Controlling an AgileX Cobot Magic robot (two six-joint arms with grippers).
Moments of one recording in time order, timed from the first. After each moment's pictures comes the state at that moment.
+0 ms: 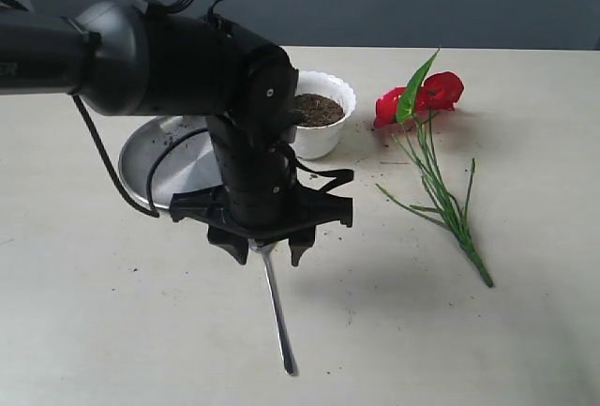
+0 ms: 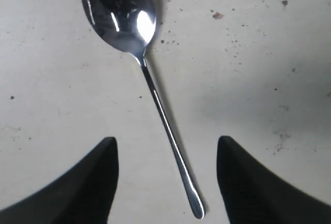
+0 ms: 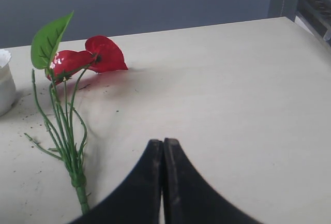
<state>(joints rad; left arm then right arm) -0.67 1.91 -1.30 -0.07 0.99 -0.72 0.06 0.00 0.00 0.04 0.38 0.05</state>
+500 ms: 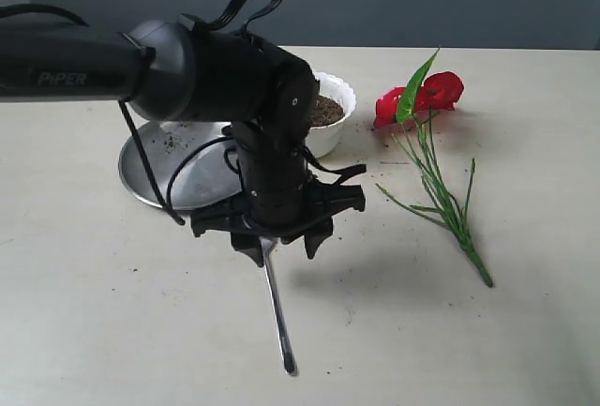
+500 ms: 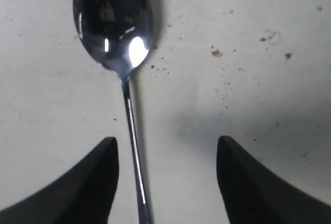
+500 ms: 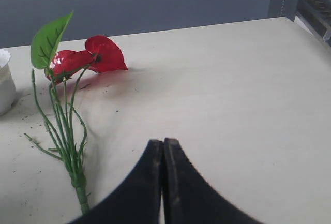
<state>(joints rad) -0.67 2.00 -1.38 -0.08 0.98 -0.94 0.06 0.00 0.00 0.04 0.38 0.05</state>
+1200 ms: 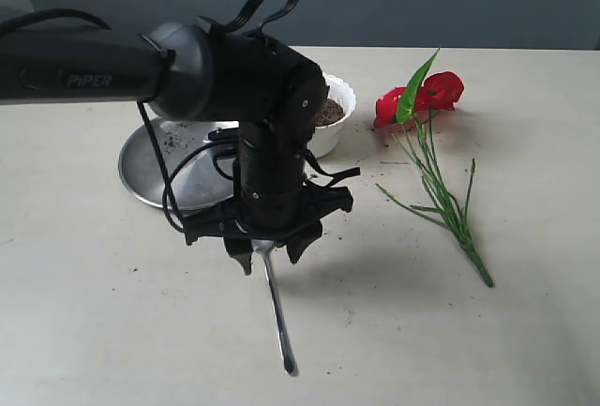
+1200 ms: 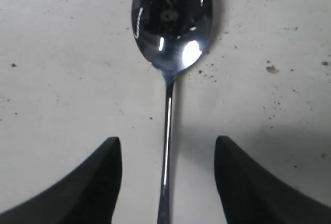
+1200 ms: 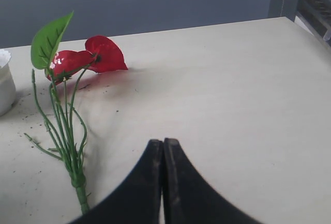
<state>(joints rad) -0.67 2.05 -1.42 -0.03 1.09 -1.11 0.06 0.00 0.00 0.04 0.38 0.05</state>
